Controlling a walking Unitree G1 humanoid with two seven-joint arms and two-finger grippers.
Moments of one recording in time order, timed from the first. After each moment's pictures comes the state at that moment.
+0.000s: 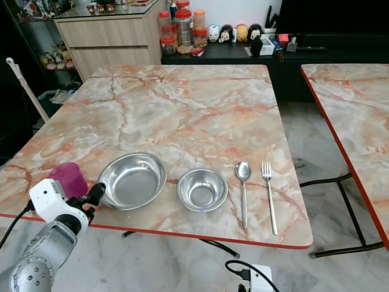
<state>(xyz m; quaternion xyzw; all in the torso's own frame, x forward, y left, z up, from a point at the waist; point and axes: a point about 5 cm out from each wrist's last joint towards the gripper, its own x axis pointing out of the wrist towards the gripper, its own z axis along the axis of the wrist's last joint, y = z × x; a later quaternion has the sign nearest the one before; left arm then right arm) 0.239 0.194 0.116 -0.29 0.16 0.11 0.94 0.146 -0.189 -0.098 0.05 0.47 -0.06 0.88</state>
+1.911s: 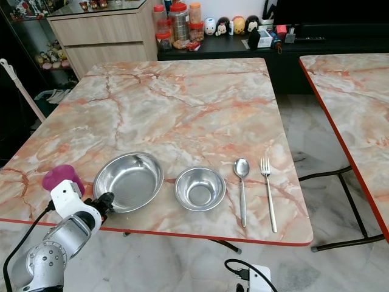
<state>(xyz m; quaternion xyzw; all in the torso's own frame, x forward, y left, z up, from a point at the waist) 0.261 0.180 0.092 -0.32 0.24 0.11 0.91 0.146 -0.185 -0.099 0.07 0.47 -0.07 0.88</state>
